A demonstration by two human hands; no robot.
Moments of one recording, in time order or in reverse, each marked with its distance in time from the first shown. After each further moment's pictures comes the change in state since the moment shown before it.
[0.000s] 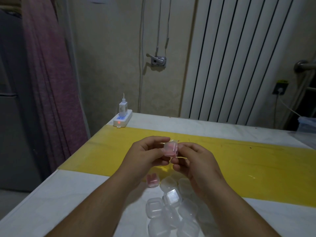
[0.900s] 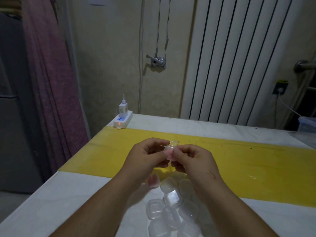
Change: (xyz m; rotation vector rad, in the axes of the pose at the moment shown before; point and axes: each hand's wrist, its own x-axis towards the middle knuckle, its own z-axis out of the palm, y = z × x) left_hand -0.001 -0.002 0.000 0.089 0.061 0.004; right_hand 0.001 0.005 -0.001 -0.208 -0.001 -0.124
